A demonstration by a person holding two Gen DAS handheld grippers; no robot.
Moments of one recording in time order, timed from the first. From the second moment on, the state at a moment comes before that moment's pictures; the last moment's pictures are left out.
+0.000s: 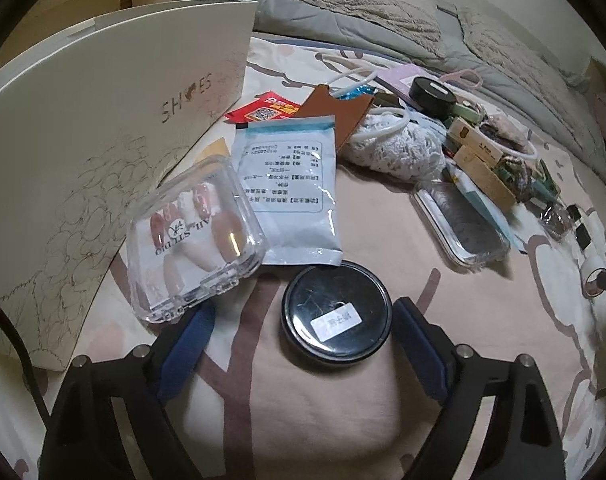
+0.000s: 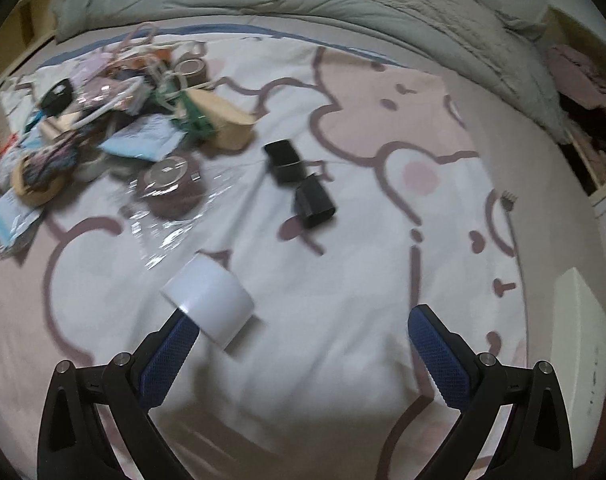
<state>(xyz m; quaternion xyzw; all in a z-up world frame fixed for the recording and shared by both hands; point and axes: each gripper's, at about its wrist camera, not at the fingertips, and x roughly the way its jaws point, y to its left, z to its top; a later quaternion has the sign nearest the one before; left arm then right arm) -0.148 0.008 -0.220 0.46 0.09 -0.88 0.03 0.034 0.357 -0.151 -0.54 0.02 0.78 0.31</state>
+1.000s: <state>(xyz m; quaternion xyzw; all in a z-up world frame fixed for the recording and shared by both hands) -0.134 0.008 -0.215 0.45 0.10 -0.89 0.00 0.038 0.380 -0.181 -0.61 0.09 0.72 0.32</state>
